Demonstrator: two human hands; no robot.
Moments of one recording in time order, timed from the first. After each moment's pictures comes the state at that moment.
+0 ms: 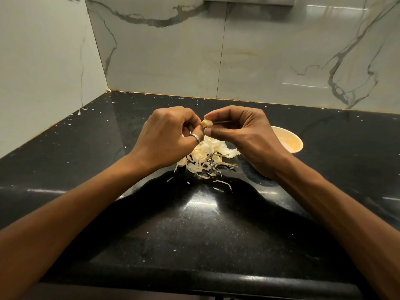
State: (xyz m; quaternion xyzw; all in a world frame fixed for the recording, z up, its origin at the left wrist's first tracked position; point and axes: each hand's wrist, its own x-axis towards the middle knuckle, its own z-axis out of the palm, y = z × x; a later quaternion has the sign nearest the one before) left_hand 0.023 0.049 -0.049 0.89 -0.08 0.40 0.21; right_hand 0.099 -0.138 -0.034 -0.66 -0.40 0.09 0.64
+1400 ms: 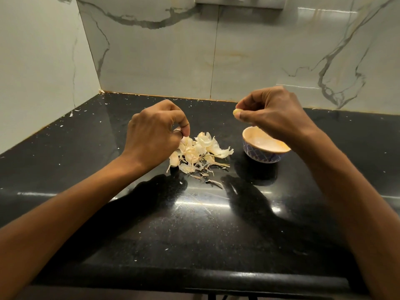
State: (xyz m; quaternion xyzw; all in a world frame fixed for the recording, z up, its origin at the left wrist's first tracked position) left_hand 0.016 0.048 -0.047 0.90 -0.02 0.42 0.13; right_hand 0.134 -0.179 0.009 -0.86 -0.34 -0.11 0.38
